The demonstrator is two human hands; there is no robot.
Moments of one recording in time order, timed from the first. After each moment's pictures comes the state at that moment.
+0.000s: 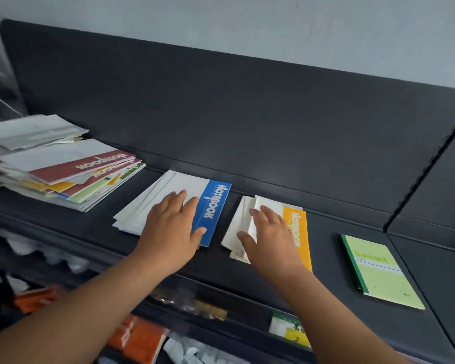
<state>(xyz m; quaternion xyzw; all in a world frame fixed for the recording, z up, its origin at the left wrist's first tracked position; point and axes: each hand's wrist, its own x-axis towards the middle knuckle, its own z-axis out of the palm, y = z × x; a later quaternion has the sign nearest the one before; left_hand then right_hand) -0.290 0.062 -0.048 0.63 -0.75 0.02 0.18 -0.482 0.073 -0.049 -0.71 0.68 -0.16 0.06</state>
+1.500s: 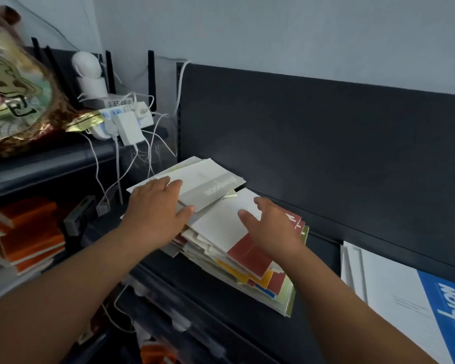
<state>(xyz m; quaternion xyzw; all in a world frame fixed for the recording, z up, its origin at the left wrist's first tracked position) 0.210 -0.147 0.006 0.73 -0.67 0.06 0.16 -0.001 -0.178 -0.002 -0.71 0.61 -0.25 0.23</state>
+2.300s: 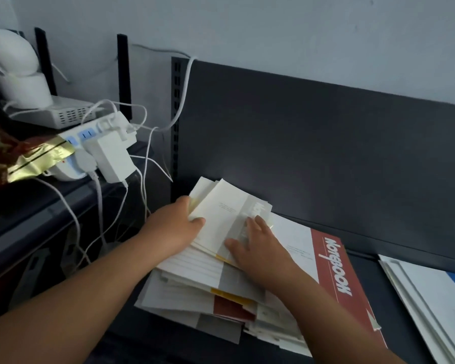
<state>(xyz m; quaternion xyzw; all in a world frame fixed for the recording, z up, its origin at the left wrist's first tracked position) 0.275 -0.238 0.000 0.67 -0.69 -0.18 0.18 0.097 -0.207 -0.024 -0.68 0.69 -0.15 0.20</state>
